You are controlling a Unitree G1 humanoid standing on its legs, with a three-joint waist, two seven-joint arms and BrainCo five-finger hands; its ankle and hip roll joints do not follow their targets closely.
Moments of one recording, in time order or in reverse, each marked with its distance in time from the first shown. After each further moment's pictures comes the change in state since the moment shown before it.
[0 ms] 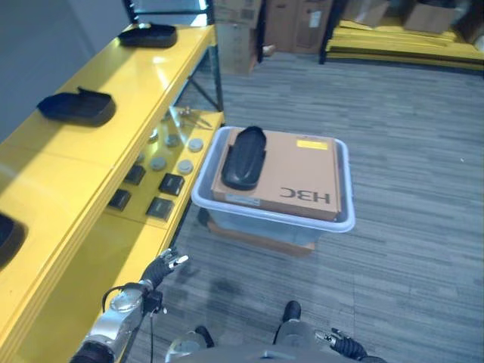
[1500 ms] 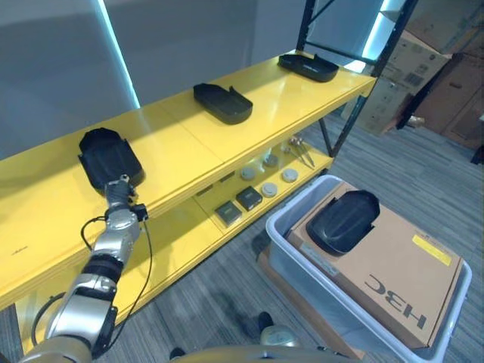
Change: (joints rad) left arm -0.518 0.052 0.158 0.213 -0.022 -0.031 0.532; right arm 0.058 -0.050 0.189 -0.082 -0.081 0.037 0.095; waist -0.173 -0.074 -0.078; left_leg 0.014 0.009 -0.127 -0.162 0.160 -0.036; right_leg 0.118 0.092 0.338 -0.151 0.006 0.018
